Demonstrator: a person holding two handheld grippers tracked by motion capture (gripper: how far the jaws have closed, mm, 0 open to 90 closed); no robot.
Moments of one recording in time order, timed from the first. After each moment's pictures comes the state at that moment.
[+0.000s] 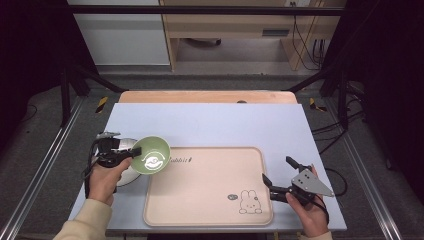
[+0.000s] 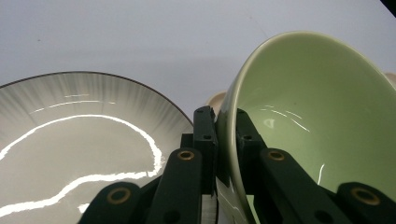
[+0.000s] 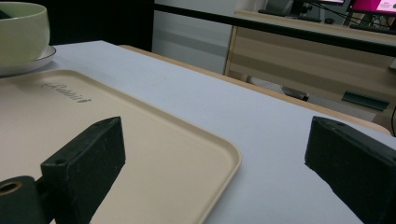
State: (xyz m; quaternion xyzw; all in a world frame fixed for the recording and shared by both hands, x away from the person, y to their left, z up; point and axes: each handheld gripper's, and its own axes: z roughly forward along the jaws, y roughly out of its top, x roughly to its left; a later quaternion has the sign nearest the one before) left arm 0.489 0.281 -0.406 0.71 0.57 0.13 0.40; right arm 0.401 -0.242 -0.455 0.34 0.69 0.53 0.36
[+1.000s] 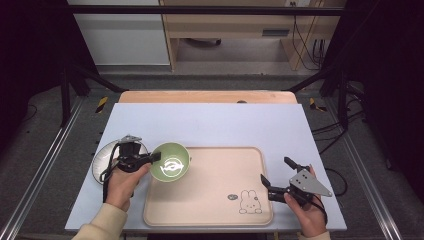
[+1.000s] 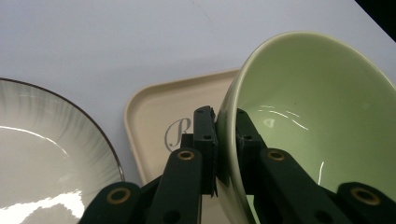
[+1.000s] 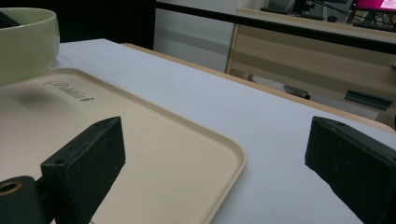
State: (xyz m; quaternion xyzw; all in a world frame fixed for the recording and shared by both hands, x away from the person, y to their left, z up) left arm 0.481 0.231 -0.411 0.74 0.52 0.10 0.41; right arm 0.401 -0.237 -0.456 0.34 0.69 0.53 0.36
